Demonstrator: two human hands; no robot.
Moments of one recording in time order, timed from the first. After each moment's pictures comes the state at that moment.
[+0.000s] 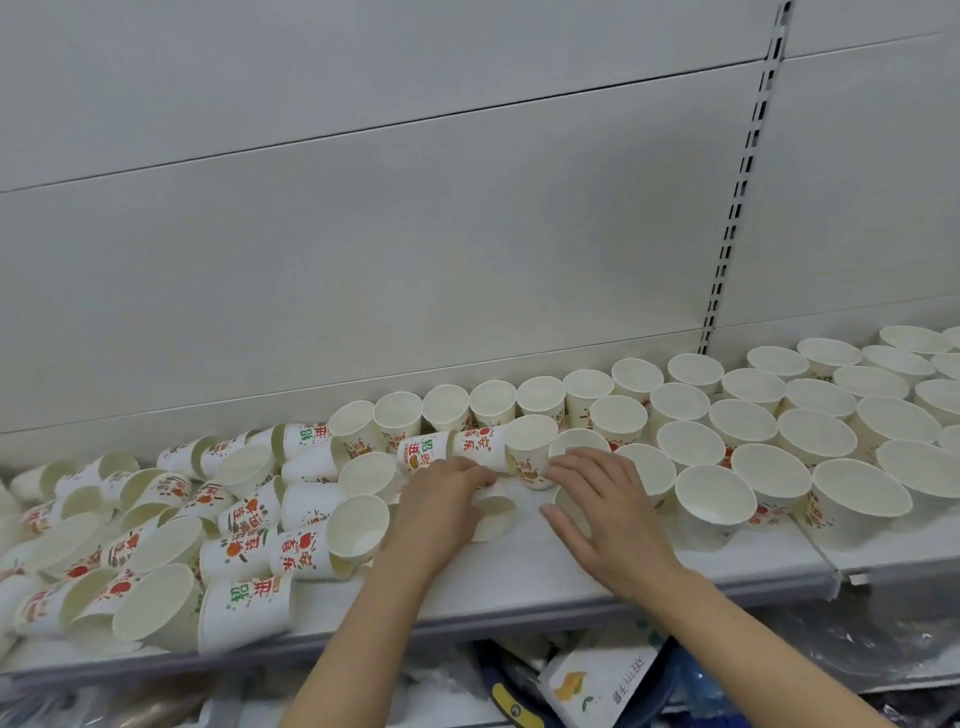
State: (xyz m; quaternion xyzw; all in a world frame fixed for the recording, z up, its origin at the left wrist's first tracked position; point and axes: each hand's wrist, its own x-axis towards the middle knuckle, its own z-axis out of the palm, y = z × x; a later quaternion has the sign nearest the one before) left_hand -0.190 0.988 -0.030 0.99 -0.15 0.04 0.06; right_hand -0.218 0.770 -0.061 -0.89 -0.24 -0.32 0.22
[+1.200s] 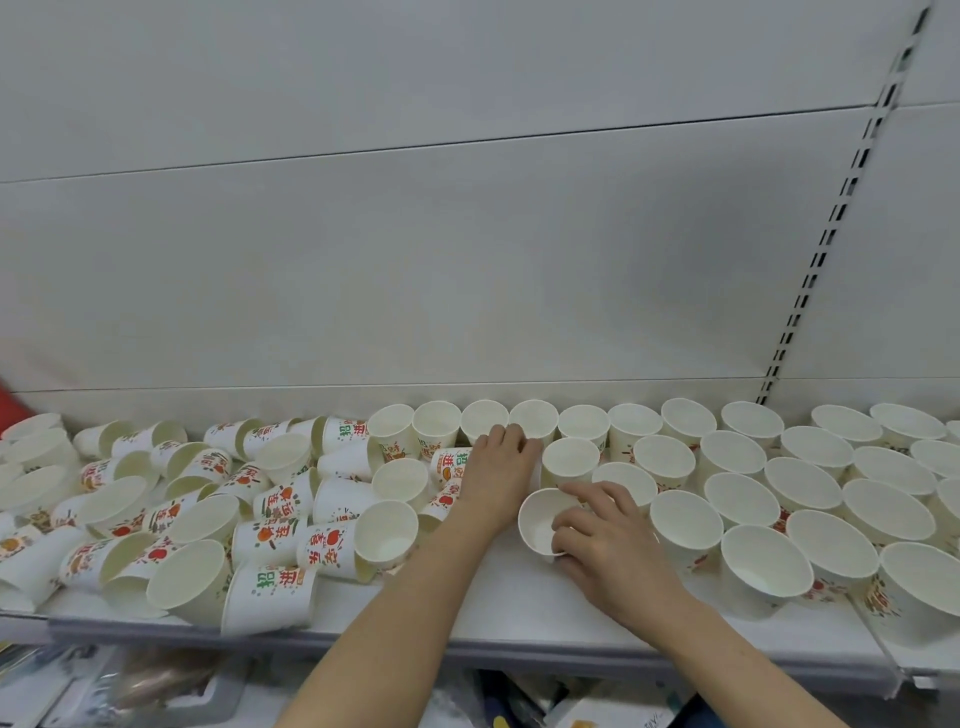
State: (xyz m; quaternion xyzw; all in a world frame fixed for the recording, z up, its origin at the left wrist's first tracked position) left_hand -0.114 0.965 -0.057 0.98 -0.14 0.14 -0.03; right_hand -0.188 0.788 -0.066 -0.88 -0.38 -0.27 0.10
